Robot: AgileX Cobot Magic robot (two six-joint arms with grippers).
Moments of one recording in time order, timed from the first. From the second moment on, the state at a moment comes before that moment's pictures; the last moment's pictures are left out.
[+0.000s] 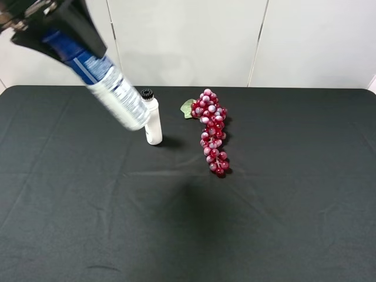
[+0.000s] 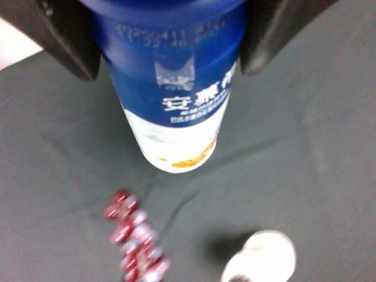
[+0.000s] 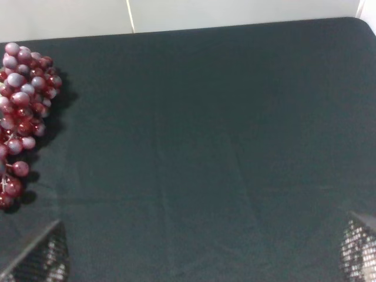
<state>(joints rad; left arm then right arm) -0.33 1.44 -1.39 -0.40 1.11 -0.03 0.02 -0.01 -0.50 0.00 1.02 0.02</state>
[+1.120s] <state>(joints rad) -0.33 1.44 -1.01 -0.90 0.83 0.37 0.02 0.11 -0.50 0.14 1.02 -0.08</state>
